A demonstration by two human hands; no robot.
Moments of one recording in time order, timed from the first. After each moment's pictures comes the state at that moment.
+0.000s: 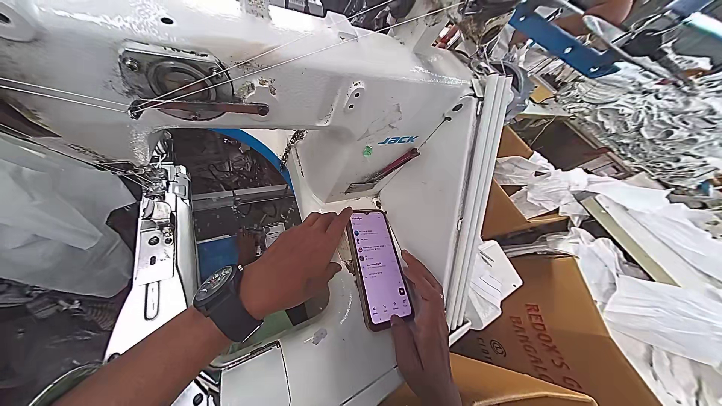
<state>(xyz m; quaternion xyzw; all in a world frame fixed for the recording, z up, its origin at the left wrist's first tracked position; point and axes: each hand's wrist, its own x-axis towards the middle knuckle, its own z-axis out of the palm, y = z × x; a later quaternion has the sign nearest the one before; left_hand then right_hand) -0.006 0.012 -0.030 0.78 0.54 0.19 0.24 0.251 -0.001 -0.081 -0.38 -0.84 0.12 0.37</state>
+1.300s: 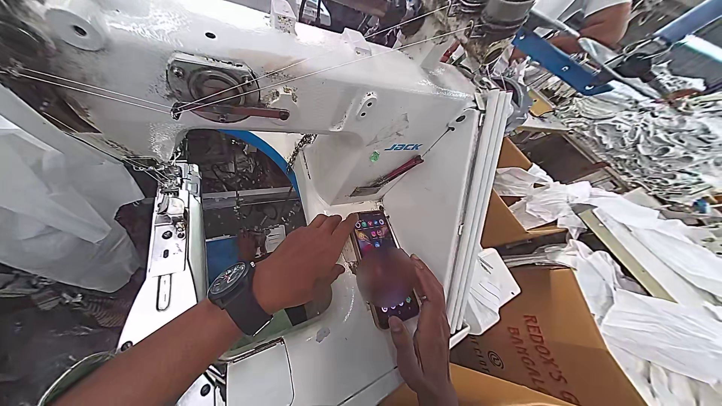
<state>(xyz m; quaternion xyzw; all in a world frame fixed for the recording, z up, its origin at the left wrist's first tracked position) -0.005 0.012 -0.029 0.78 0.54 0.18 0.26 0.247 0.002 -0.076 -0.36 -0.85 0.09 0.38</state>
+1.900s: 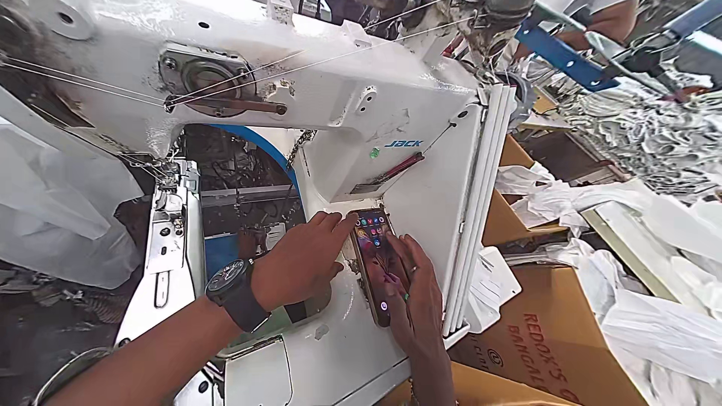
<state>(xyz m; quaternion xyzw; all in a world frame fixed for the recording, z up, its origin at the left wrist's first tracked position) -0.005 0.014 -0.031 0.78 0.54 0.17 0.26 0.233 0.029 -0.072 -0.37 -0.85 0.07 0.37</state>
